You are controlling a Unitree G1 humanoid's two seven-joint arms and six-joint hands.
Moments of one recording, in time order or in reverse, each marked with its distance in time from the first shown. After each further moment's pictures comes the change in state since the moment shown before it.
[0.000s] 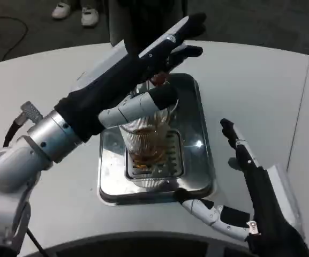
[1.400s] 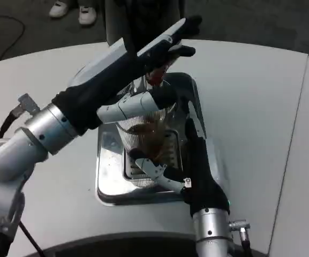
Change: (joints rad) left arm -0.069 0.047 -0.028 0.135 0.045 -0.088 0.024; right arm -0.581 0.056 0.073 0.864 0.115 -0.205 -0.418
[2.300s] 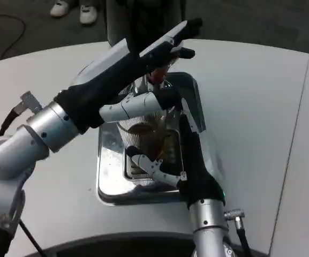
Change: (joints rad) left arm -0.018 0.001 -0.002 0.022 0.033 -0.005 0.002; right arm -0.118 -0.013 -0.004 0.172 0.022 -0.043 -0.018
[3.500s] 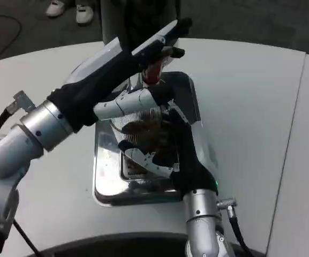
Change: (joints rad) left arm 0.008 0.025 0.008 -0.012 0.010 0.036 0.035; right arm -0.094 -0.003 0.034 0.097 0.018 0.002 -0.035
